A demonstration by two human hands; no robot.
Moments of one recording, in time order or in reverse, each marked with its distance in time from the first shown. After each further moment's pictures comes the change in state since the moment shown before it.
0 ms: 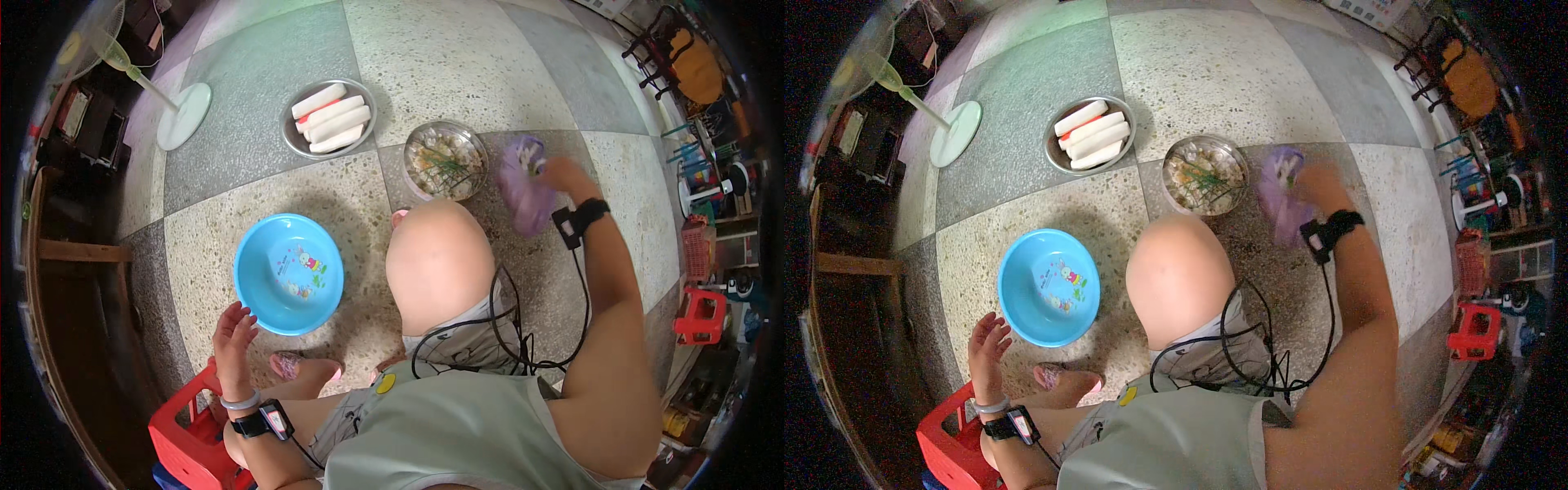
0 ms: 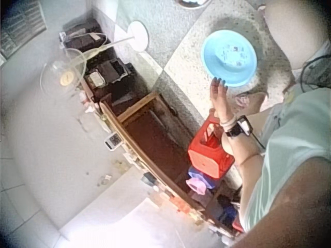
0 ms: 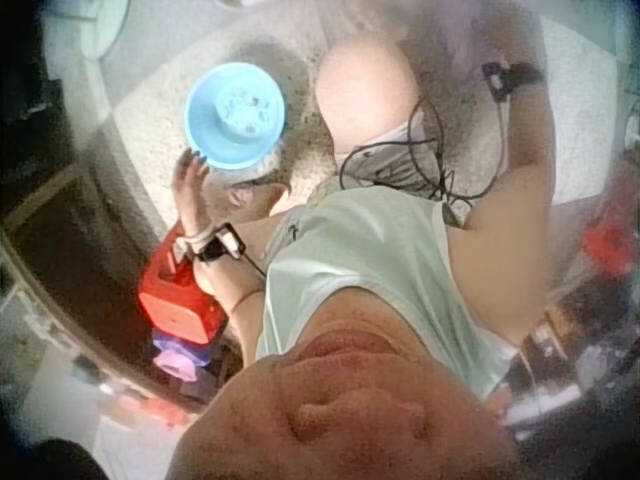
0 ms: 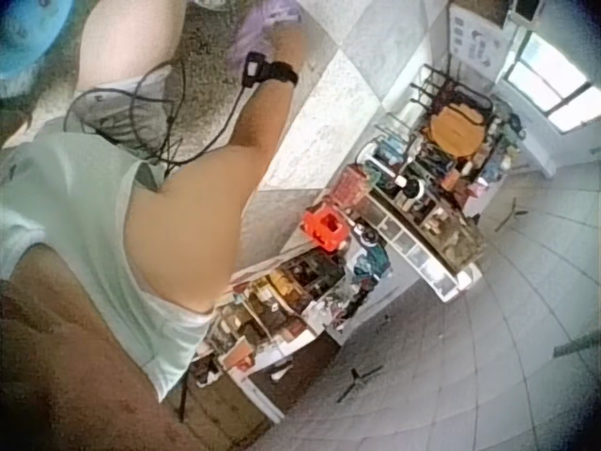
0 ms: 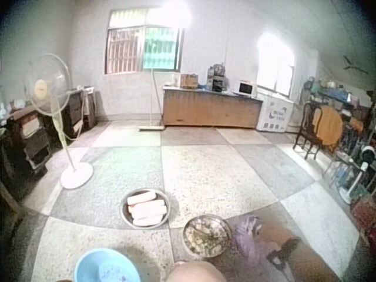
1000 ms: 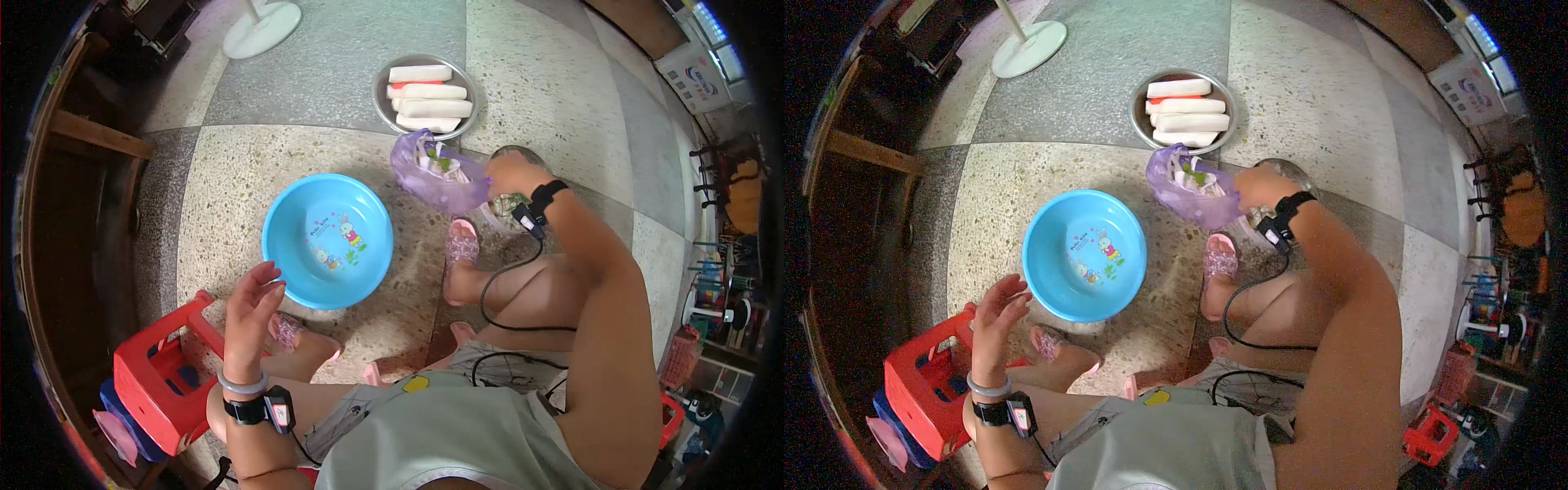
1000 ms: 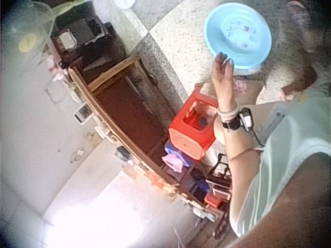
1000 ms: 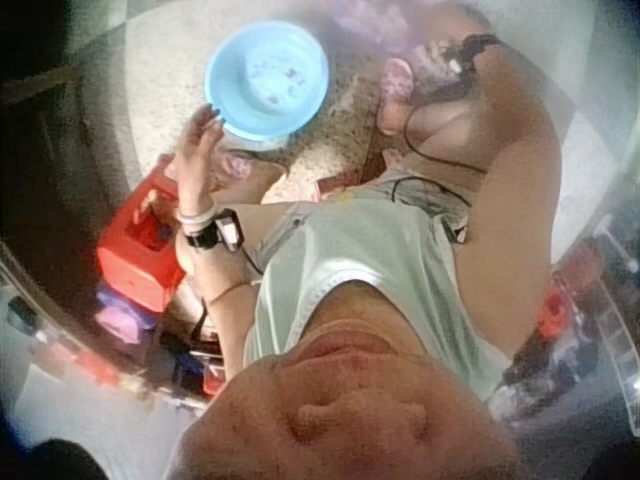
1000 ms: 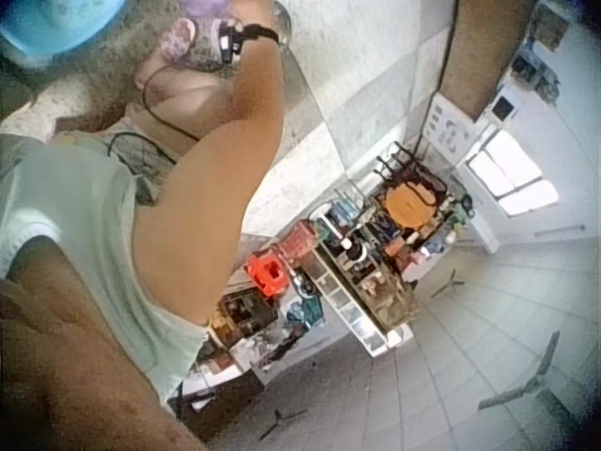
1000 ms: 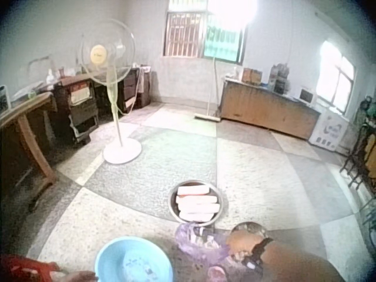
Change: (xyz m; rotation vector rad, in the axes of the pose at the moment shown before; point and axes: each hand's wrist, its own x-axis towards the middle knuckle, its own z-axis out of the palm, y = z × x) left_hand 0.011 0.008 -0.022 -0.046 0.025 0.020; right_hand 0.123 -0.316 -0.006 -0.381 -0.343 -0.746
